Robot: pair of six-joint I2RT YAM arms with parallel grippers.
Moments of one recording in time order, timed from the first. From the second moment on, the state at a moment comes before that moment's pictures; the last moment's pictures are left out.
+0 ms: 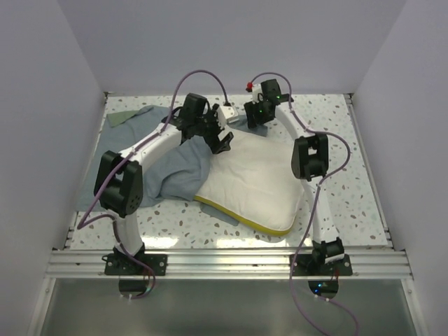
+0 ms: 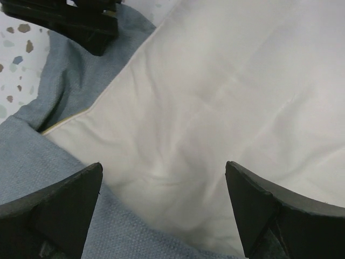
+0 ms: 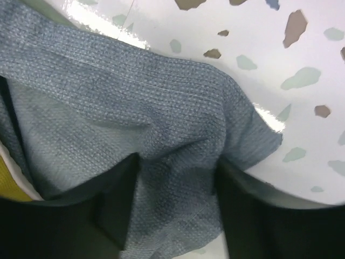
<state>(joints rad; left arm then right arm) -0.45 1.88 1.55 -0.38 0.52 0.49 0.26 2.63 2.43 -0.73 -0.20 -0.13</state>
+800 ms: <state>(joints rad) -0.82 2.02 1.54 -0.32 0.64 1.03 0.15 2.12 1.64 -0.86 -0.49 -0.17</state>
